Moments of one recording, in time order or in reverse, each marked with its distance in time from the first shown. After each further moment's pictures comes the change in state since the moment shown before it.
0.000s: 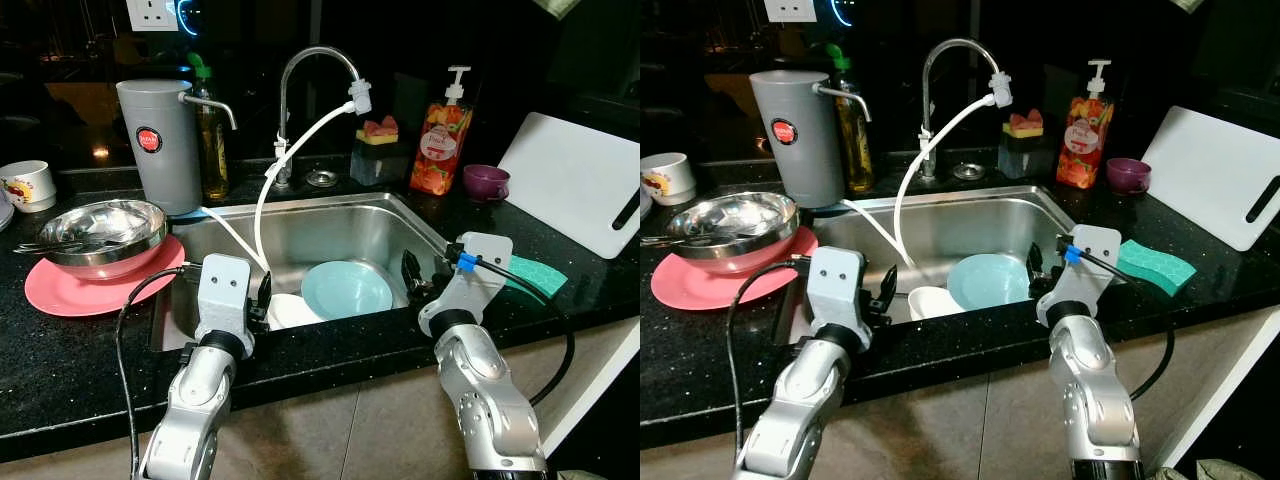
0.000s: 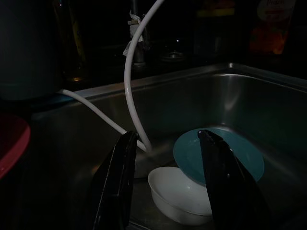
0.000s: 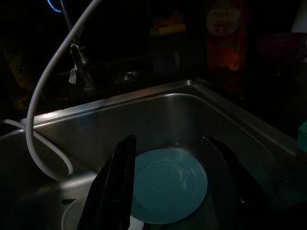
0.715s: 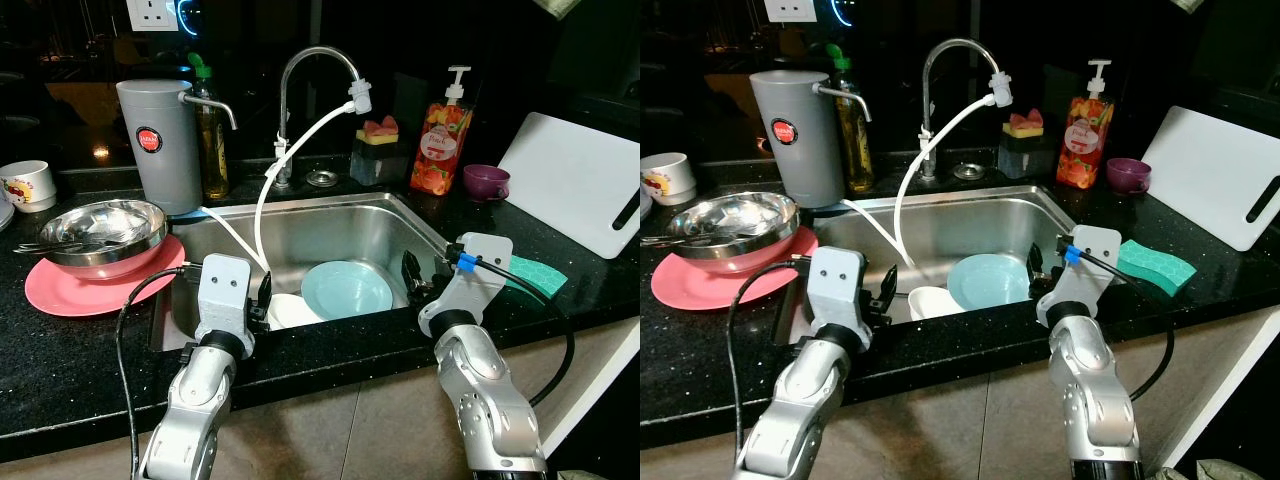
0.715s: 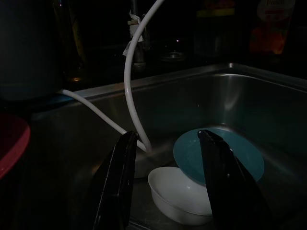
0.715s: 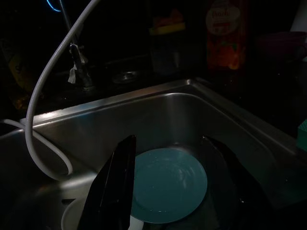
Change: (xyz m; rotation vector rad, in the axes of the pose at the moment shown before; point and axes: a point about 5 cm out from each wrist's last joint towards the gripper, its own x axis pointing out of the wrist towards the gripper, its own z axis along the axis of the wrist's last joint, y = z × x) left arm 0.000 0.001 0.000 0.005 0.000 -0.001; right arm 0.000 0.000 0.000 0.001 0.001 -0.003
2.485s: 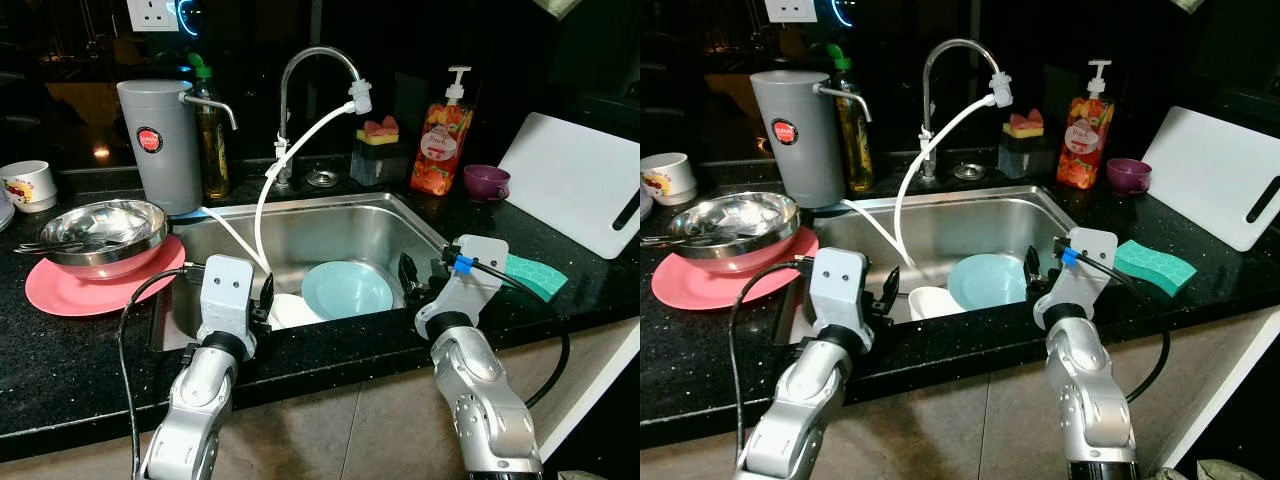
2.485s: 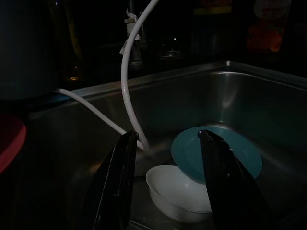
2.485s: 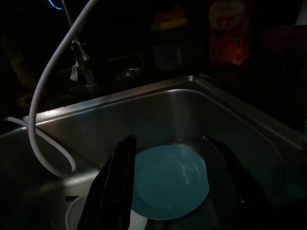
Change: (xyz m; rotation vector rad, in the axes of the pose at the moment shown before) left arm 0.000 -0.001 -0.001 0.004 0.007 -0.011; right arm 0.000 0.003 -0.004 0.012 0.012 0.003
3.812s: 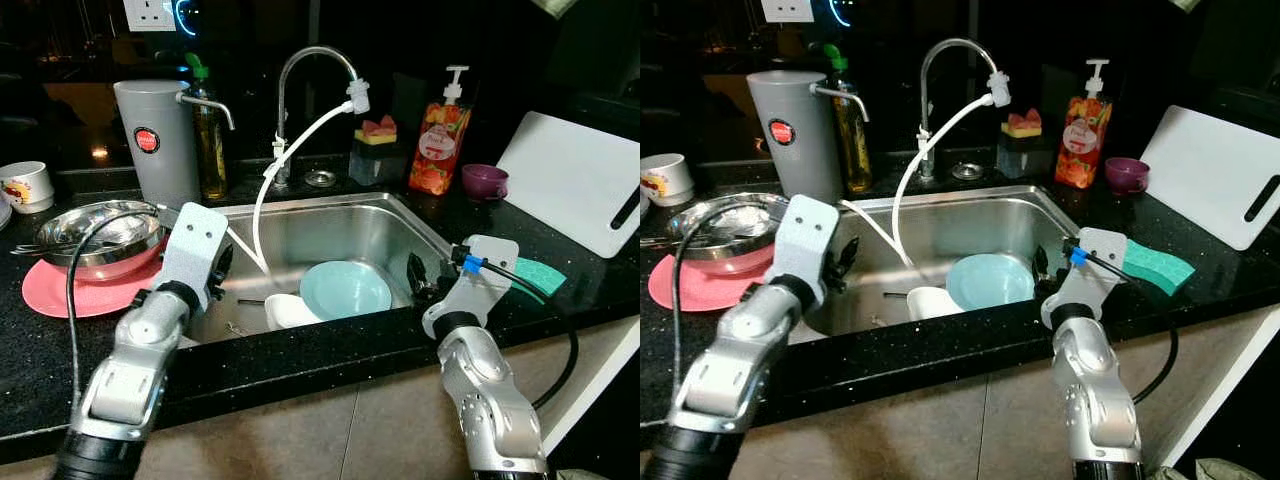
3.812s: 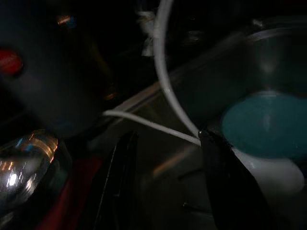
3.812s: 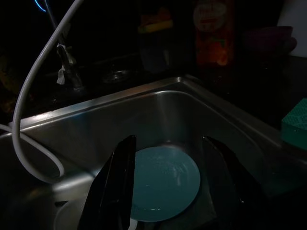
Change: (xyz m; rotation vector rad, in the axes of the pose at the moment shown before) left arm 0.023 0.065 0.047 0.371 0.103 -0.132; right arm 0.000 -0.006 0.002 0.003 -0.007 -0.028
